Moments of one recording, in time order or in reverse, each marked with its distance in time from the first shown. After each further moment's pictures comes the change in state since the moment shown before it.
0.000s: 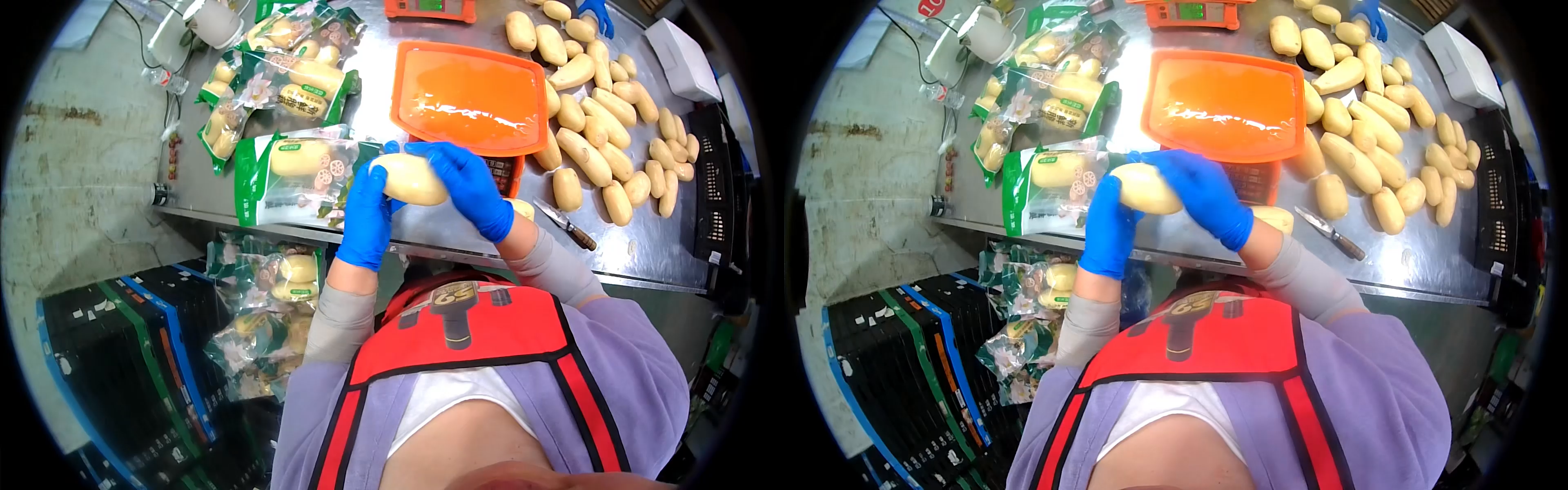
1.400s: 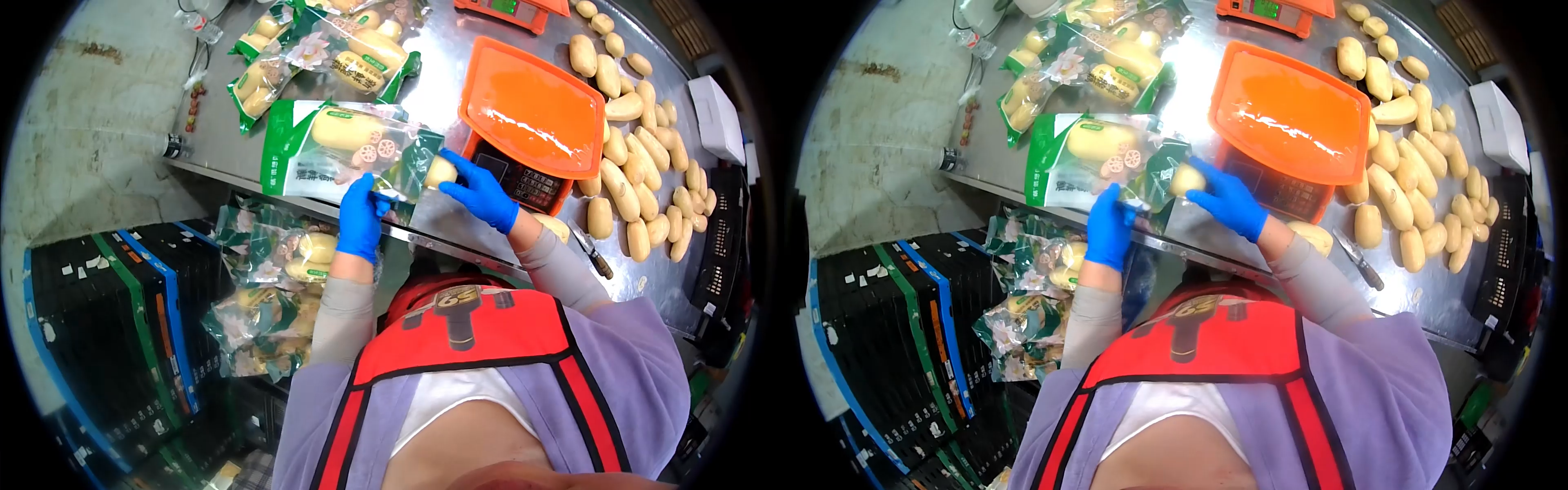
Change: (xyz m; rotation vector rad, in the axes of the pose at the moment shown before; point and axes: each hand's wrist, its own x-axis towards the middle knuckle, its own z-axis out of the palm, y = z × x) left_hand 0.007 -0.015 -0.115 -0.206 0.318 -0.167; right_hand 0.017 0.096 0.018 -0.178 -0.195 0.113
